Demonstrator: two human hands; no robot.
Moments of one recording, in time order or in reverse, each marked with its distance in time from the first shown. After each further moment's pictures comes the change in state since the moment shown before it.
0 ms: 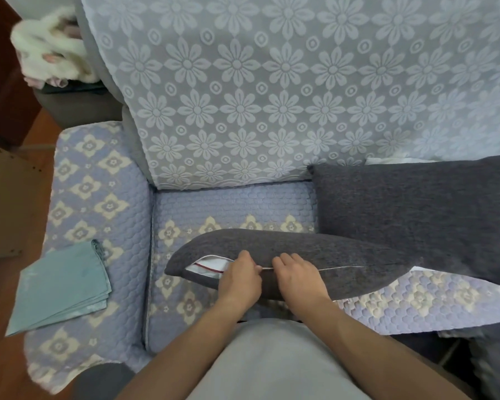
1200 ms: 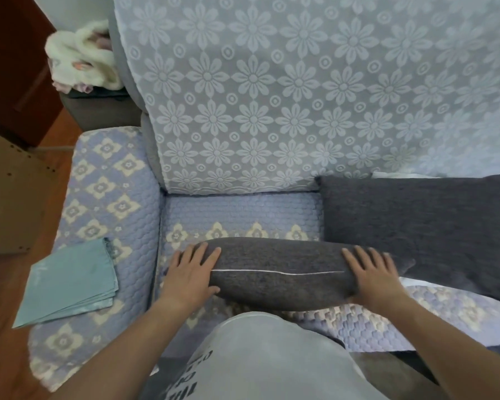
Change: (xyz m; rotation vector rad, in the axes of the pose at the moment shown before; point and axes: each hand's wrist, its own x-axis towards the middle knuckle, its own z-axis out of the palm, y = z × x) left_hand 0.019 -0.120 -0.051 0.698 0.050 0.280; right_hand -0.037 0.144 0.004 -0.261 -0.384 0.279
